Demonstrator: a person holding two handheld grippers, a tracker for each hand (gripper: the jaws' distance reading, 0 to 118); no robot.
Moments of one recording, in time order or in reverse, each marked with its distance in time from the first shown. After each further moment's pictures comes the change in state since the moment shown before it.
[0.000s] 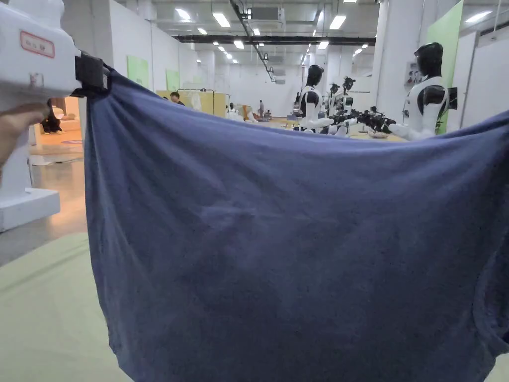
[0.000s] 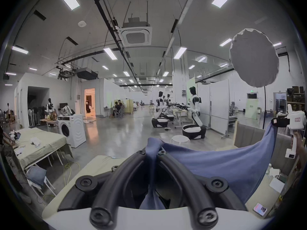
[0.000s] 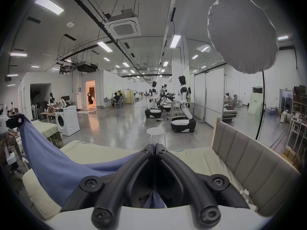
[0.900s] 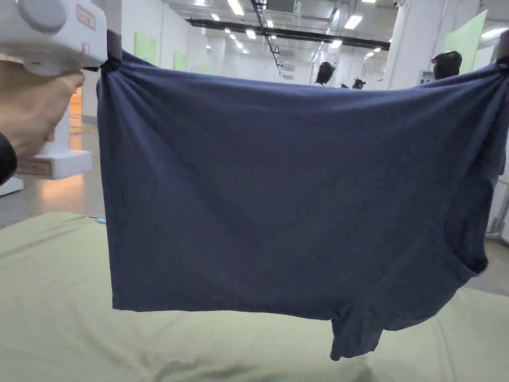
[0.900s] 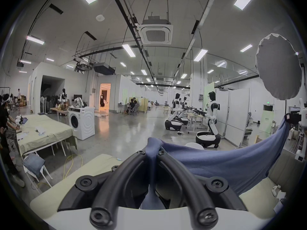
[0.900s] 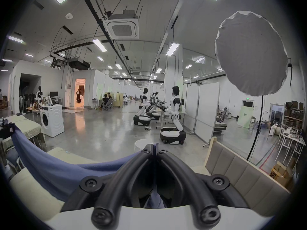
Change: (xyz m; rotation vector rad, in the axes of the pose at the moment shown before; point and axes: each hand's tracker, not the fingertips) left arm -0.043 -0.018 -0.153 -0.012 0.149 0.107; right arm -0.069 0.060 -0.125 0.024 -0.104 0.083
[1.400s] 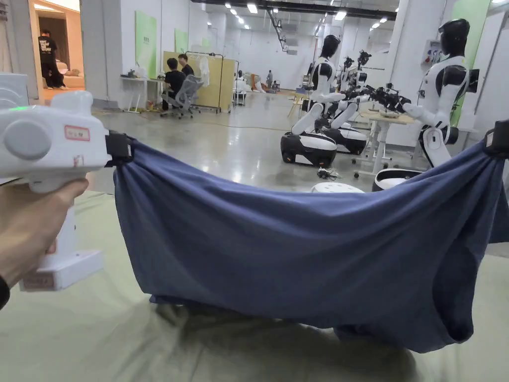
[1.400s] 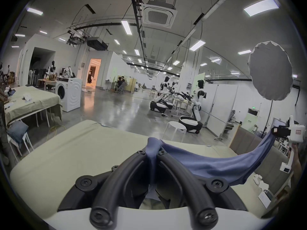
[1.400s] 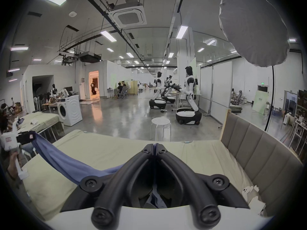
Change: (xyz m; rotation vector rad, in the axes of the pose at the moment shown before) left arm -0.041 -0.157 0.076 -0.170 -0.178 0.140; right arm 0.014 -0.148 0.092 -0.125 0.172 -0.060
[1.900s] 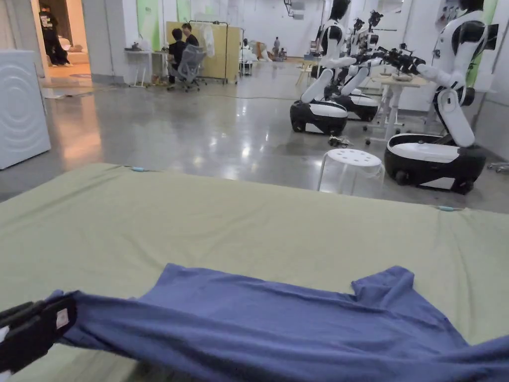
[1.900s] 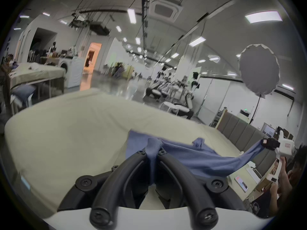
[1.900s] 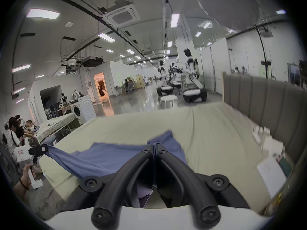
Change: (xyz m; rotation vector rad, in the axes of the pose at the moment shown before) left arm -0.044 -0.224 0.221 -0.130 -0.012 0.116; right arm 0.007 -0.254 0.197 -0.107 0.076 -0.190
